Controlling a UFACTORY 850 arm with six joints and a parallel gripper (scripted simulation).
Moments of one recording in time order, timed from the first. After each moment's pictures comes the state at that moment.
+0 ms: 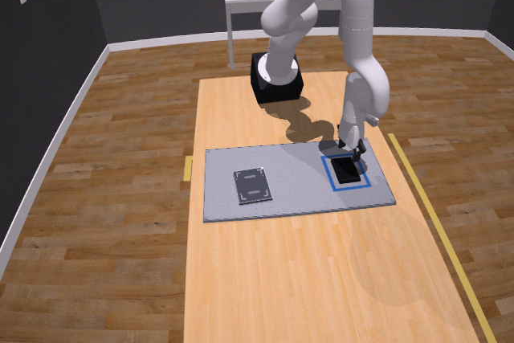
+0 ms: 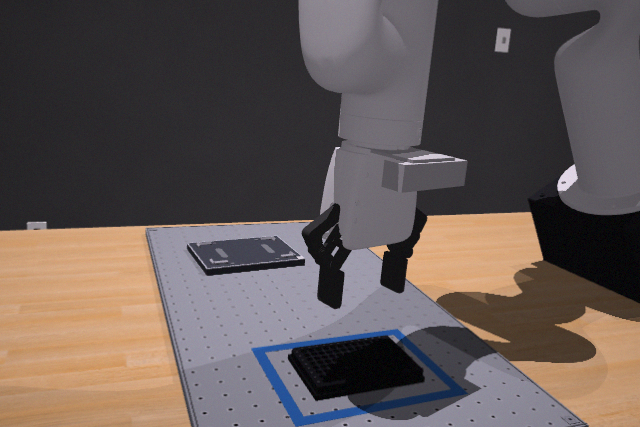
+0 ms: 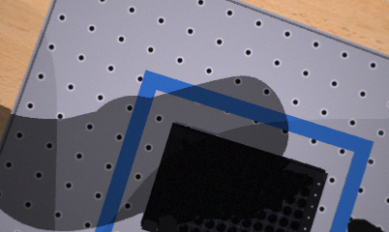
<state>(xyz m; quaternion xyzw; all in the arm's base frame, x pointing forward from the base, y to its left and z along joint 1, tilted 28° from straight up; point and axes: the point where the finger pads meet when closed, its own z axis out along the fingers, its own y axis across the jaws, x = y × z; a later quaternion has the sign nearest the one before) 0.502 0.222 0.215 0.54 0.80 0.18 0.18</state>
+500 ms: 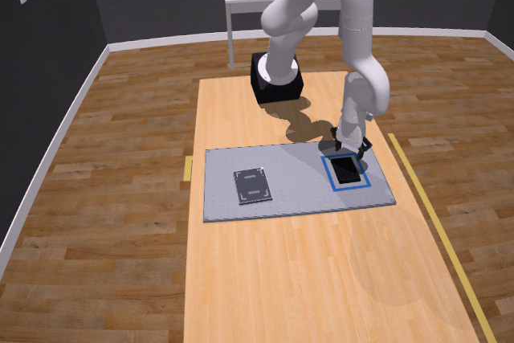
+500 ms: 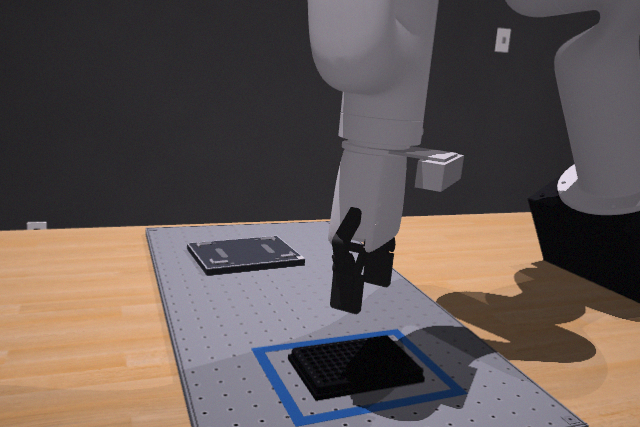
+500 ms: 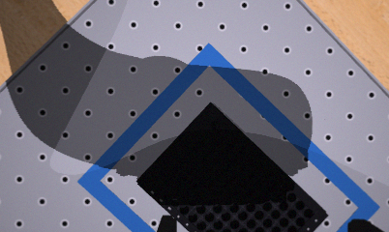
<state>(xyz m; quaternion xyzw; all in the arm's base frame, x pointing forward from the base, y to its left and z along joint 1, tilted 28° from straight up) 0.502 0.222 0.215 0.34 0.90 0.14 0.22</state>
